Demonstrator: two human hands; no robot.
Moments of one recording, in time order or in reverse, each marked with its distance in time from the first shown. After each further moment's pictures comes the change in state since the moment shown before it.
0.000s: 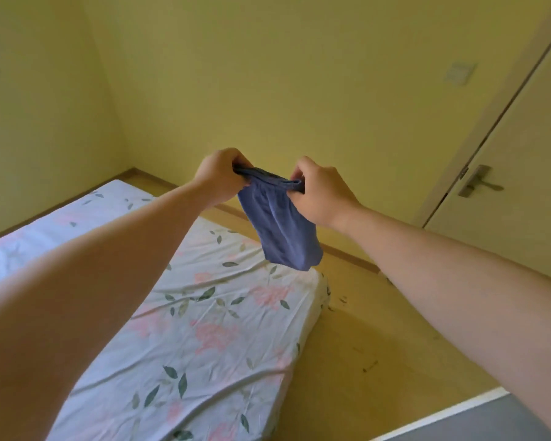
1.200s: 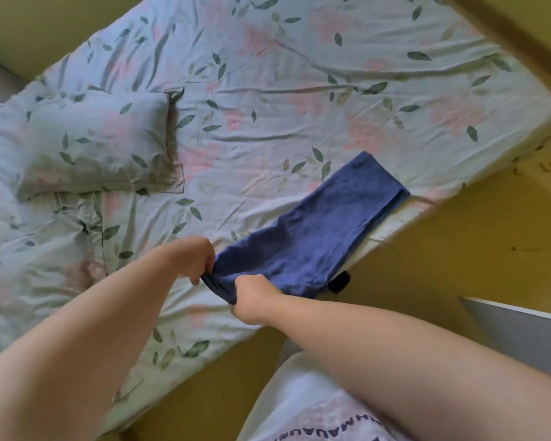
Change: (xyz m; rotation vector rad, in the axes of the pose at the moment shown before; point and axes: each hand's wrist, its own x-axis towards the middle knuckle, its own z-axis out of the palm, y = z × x) left_hand -0.510 -0.330 -0.007 0.796 -1.338 -0.782; right_hand -0.430 -0.171 0.375 0.191 -1.460 -0.084
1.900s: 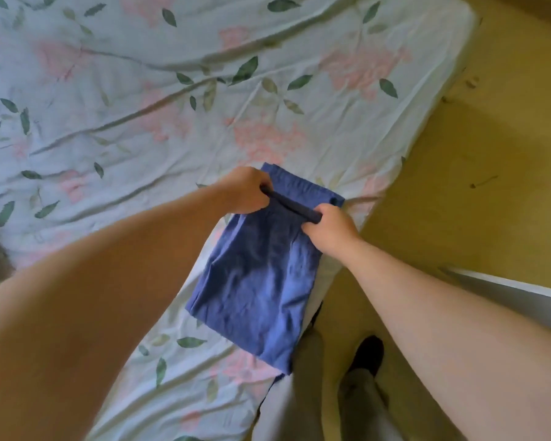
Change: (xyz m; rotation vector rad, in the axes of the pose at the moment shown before) left_hand 0.293 0.217 -0.322 -0.209 0.418 0.425; right_hand 0.115 0.367 -0.210 0.709 0.634 0.462
